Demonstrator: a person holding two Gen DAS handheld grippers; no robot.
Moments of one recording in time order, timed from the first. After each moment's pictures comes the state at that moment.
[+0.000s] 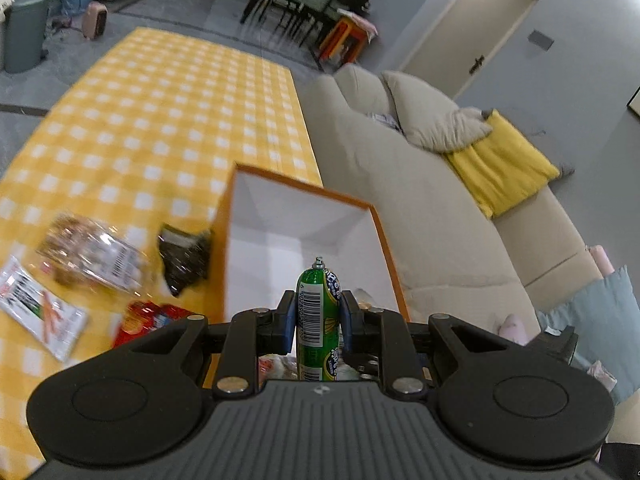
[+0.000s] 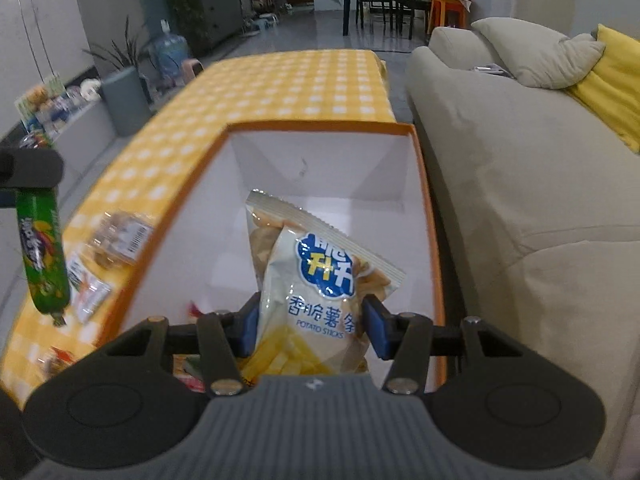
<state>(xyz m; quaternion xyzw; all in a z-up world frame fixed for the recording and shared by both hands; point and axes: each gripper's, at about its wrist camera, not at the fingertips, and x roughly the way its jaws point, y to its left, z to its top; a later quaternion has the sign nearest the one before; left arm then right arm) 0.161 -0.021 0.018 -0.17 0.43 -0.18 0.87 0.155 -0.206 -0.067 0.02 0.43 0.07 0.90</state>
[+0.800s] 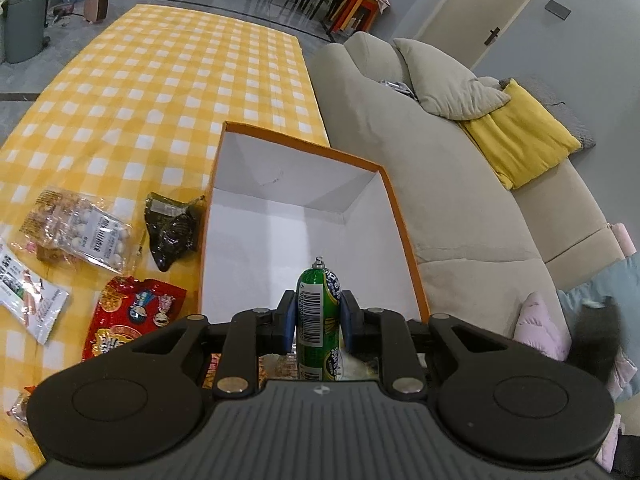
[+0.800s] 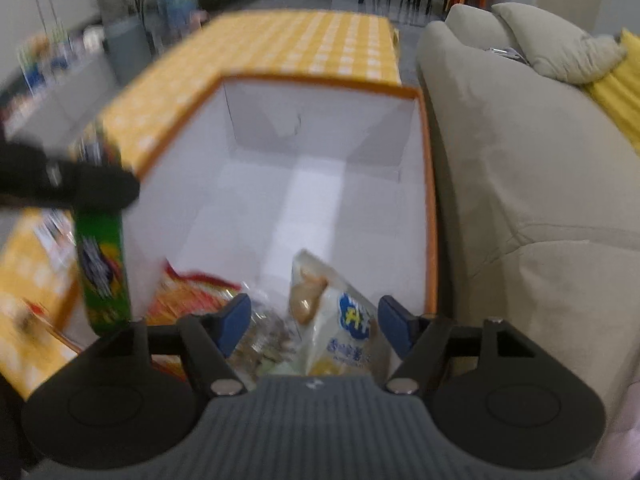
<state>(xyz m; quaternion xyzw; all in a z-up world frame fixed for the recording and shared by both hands) 0.166 -0.050 0.002 -0.15 0.46 -0.16 0.86 0.162 -0.226 -0.073 0.01 0.47 0.10 0.88</state>
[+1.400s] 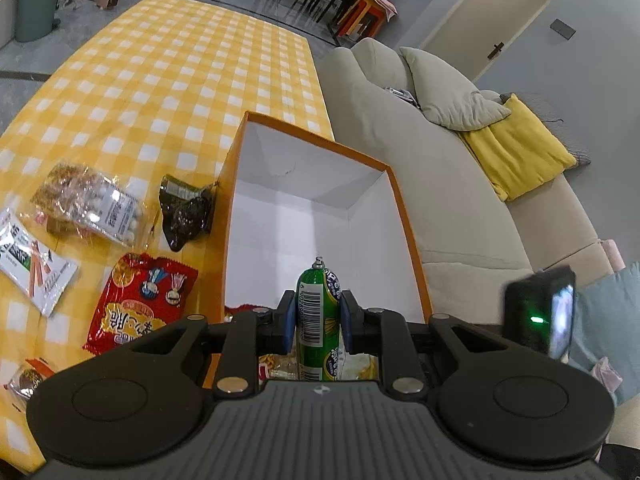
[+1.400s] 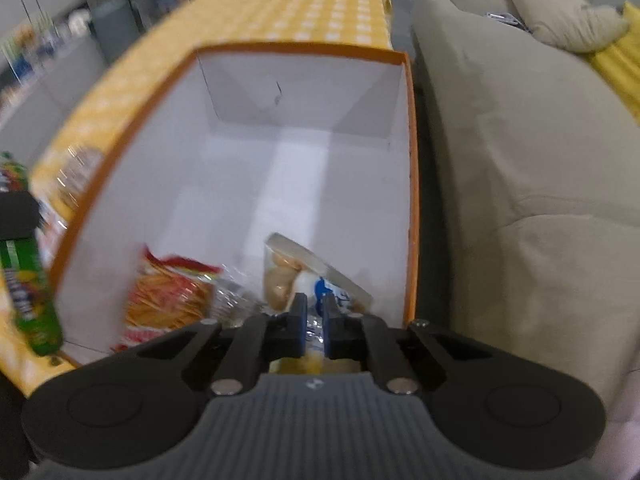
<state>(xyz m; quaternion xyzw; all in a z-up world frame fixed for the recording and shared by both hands) 0.149 -0.023 -0.007 -0.19 0.46 -0.17 0.85 0.188 -0.211 -0.086 -0.03 0.53 0.07 0.84</state>
